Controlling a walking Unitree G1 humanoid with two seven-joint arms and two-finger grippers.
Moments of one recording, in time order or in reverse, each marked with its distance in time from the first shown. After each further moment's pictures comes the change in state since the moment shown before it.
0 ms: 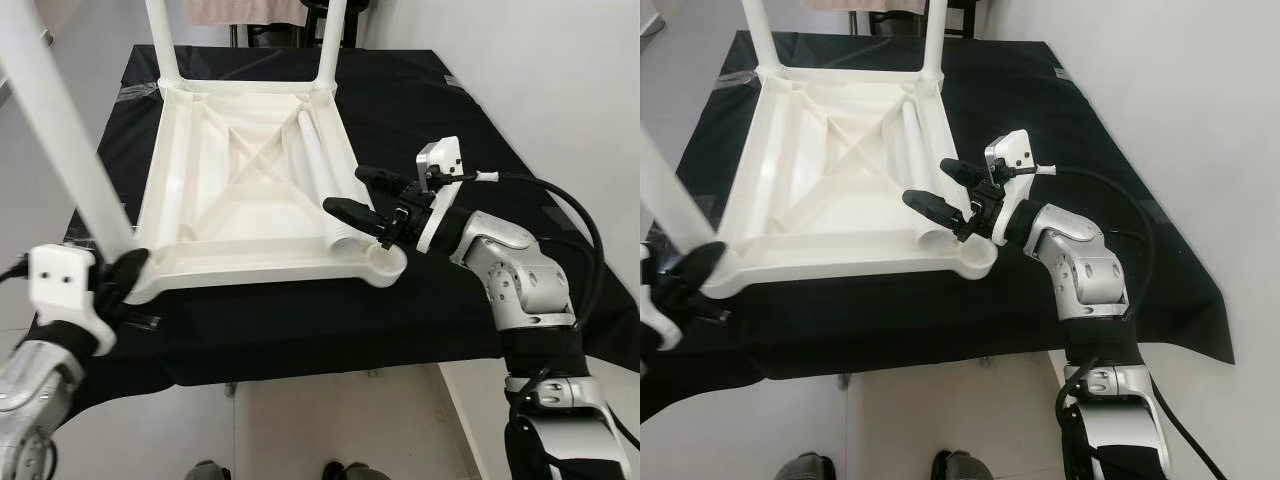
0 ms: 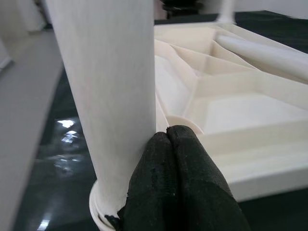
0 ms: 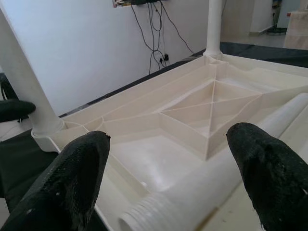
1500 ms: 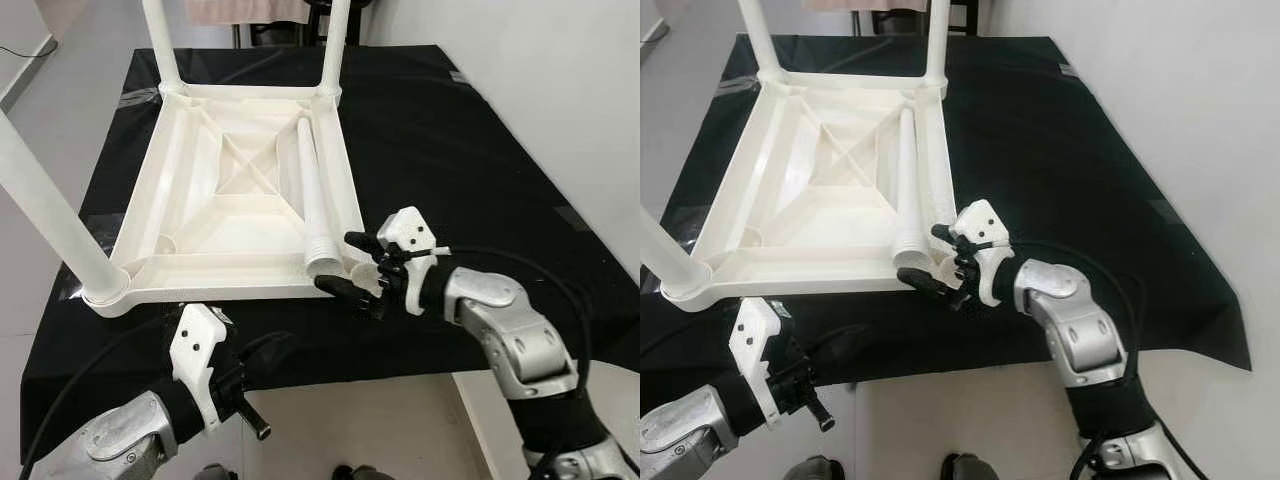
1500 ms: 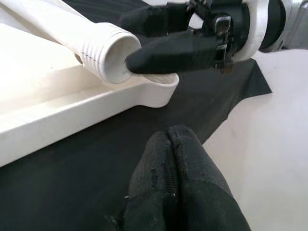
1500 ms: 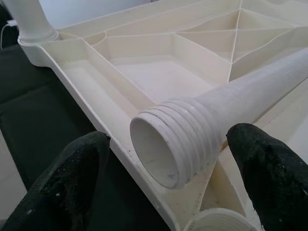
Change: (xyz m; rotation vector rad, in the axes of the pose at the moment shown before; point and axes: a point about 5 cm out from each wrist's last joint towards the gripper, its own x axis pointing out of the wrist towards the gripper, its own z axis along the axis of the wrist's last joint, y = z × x) left arm -0.045 -0.130 -0.012 -0.226 0.133 -0.807; right arm -0.005 0.050 -0.050 -0.137 0.269 -0.006
